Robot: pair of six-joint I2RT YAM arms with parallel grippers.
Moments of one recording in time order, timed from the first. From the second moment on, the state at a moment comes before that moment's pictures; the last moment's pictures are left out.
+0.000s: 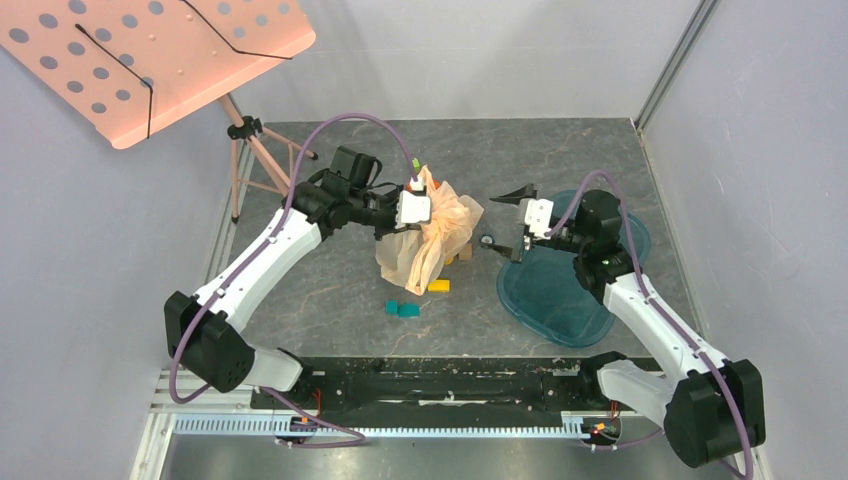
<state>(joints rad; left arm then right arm) -0.52 1.40 1.31 -0.71 0.72 1.01 0.28 1.05 0.67 0.26 -0.98 -0.59</state>
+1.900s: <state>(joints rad) -0.56 1.34 1.18 -0.54 0.55 1.02 0.49 1.35 0.99 0.02 -0.75 -0.75</state>
